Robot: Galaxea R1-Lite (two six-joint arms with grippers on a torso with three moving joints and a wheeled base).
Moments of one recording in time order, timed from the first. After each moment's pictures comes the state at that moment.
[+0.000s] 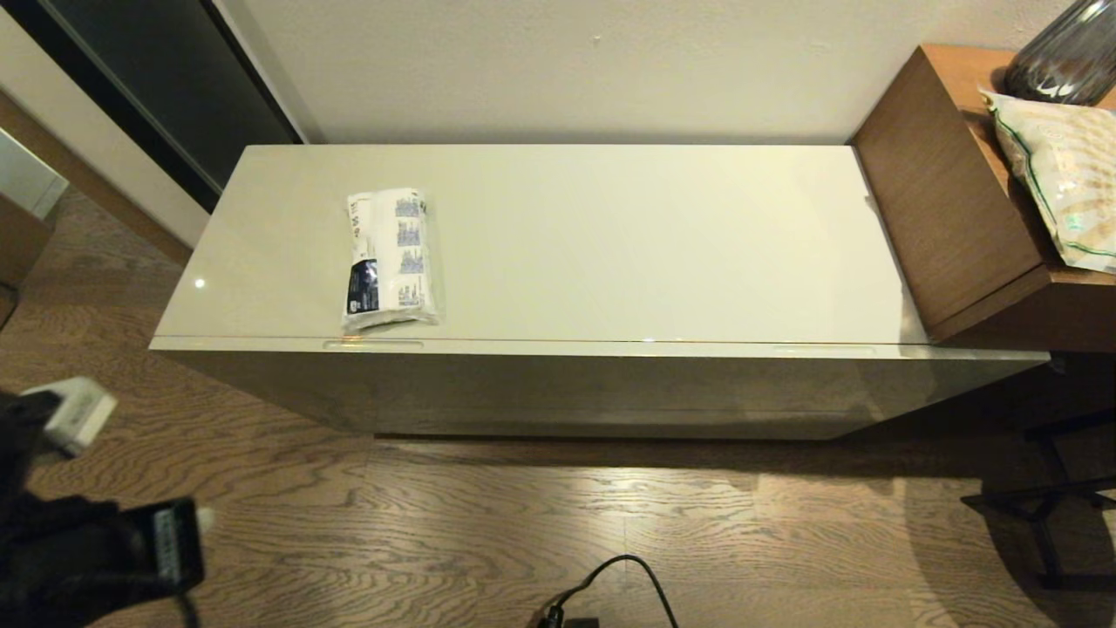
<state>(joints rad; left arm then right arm) -0.38 1.04 -0.63 0.29 0.36 -0.45 -0.01 0.01 -0.01 0.01 -0.01 0.02</state>
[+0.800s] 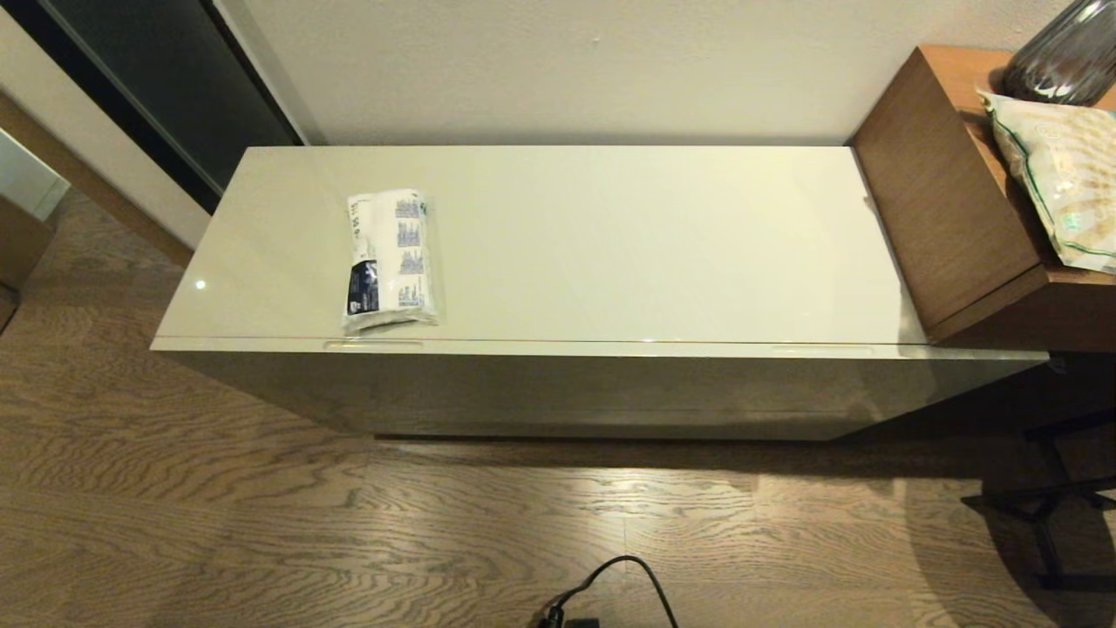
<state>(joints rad) 0.02 0.24 -0.82 1.38 0.09 -0.32 -0.01 0.01 -0.01 0.01 -0.01 0.02</state>
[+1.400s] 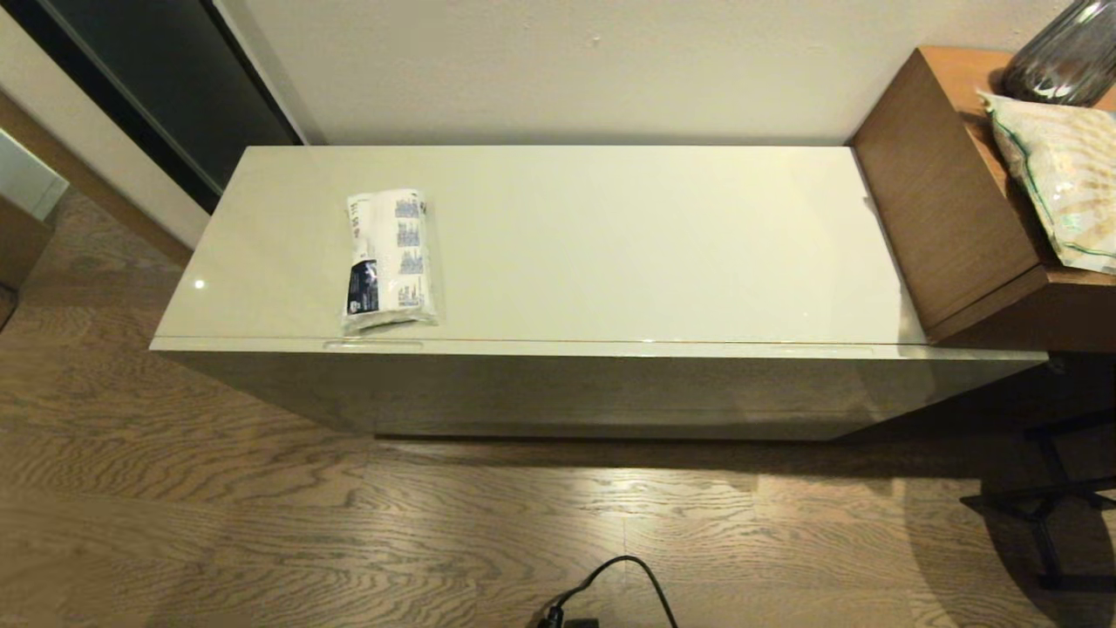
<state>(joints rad) 0.00 0.00 -0.32 0.69 0.06 -0.16 -0.01 0.01 -0.01 0.01 -0.01 0.02</state>
